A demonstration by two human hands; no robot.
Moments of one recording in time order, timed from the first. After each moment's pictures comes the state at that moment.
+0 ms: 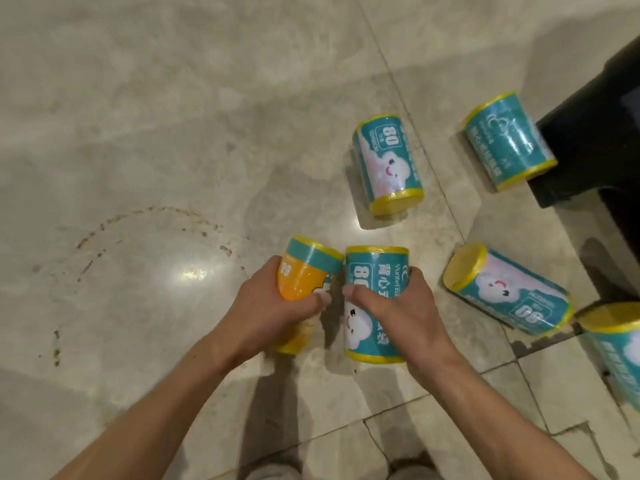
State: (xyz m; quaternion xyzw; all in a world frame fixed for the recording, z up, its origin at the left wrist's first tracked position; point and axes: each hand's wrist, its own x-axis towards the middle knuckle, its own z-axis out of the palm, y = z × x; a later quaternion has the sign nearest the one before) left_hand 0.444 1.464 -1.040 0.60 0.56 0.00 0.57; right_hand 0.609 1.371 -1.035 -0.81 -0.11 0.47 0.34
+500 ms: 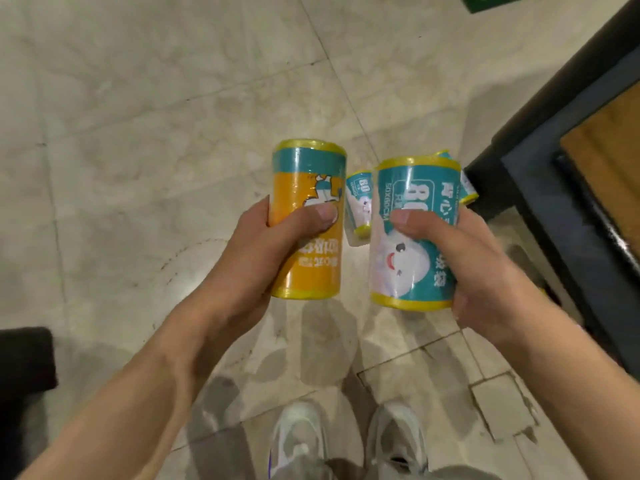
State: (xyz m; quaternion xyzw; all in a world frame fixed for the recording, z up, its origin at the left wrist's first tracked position) left_hand 0.460 1.482 -0.789 0.47 0.45 0.19 0.73; right_hand 0.642 1.380 -0.776 -0.65 -0.16 0.54 0.51
